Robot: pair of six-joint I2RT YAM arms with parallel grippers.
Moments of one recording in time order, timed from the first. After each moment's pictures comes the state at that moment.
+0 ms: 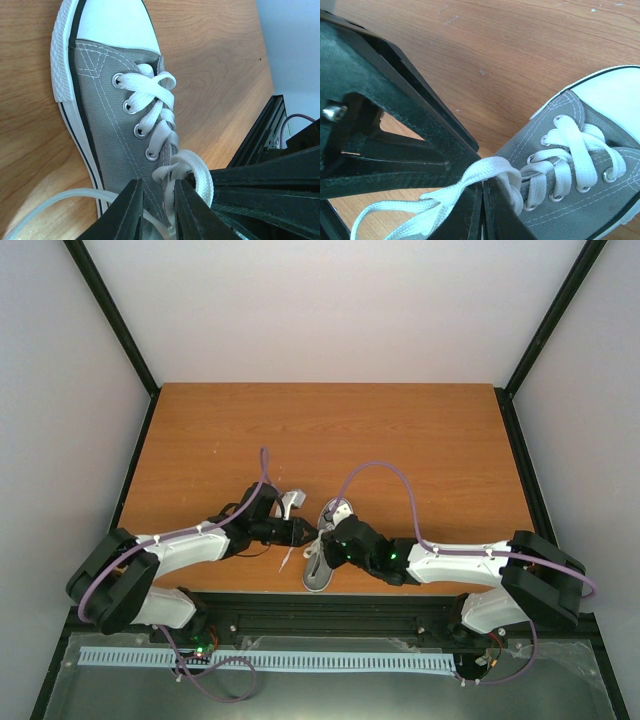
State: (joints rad) left arm -0.65 1.35 0.51 0.10 0.56 -0.65; right arm 1.10 1.36 0.58 0.10 0.19 0.49
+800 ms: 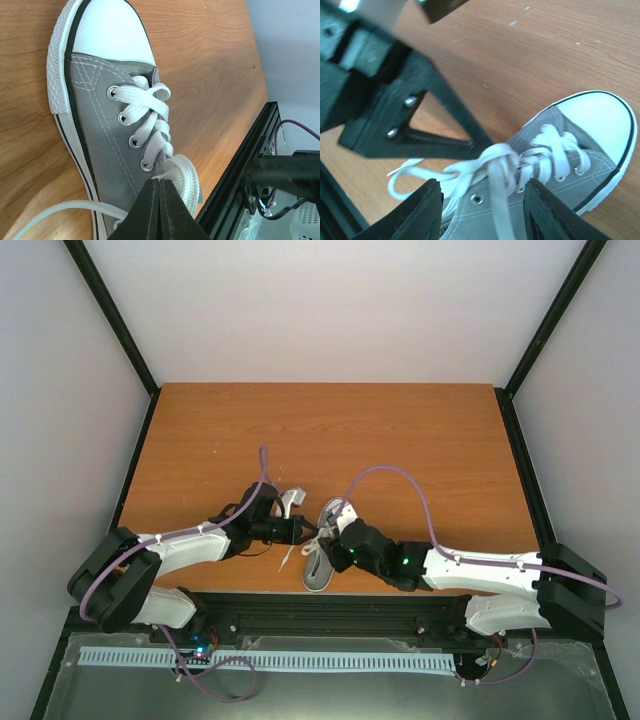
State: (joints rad) left arm -0.65 1.36 0.50 0.16 0.55 -0.68; right arm 1.14 1.22 0.59 -0.01 0.26 0.44
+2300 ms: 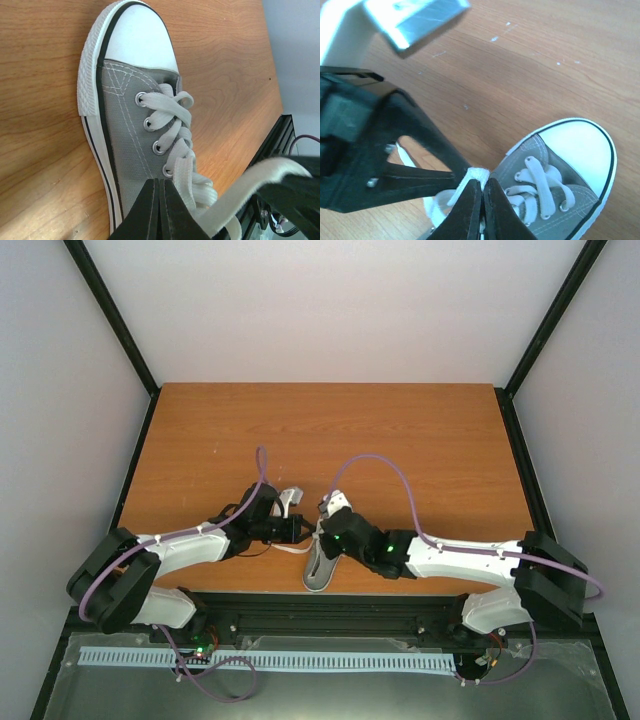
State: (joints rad) left arm -0.65 1.35 0.50 0.15 0.49 -0.70; right arm 1.12 1.34 0.71 -0.05 0.32 0.40
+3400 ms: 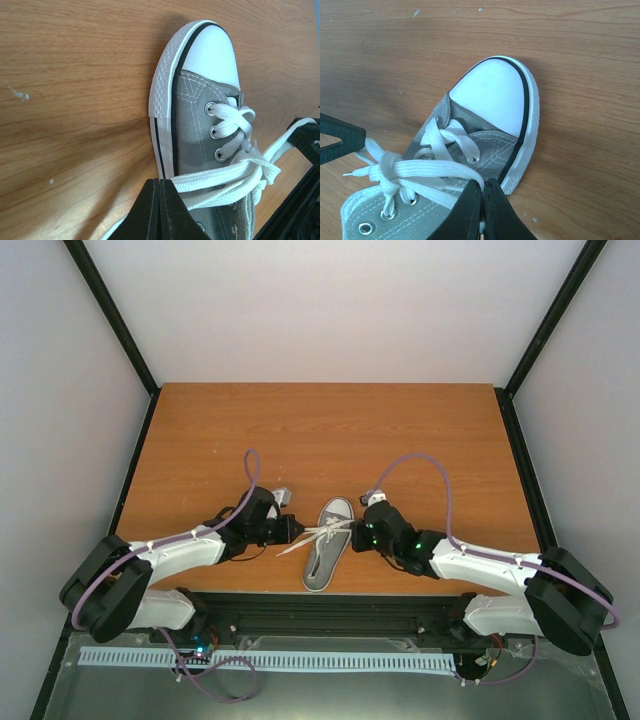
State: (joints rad) left arm -0.65 1.30 0.48 0.05 0.30 -0.73; right arm 0.88 1.22 0.50 -0.01 0.14 0.61
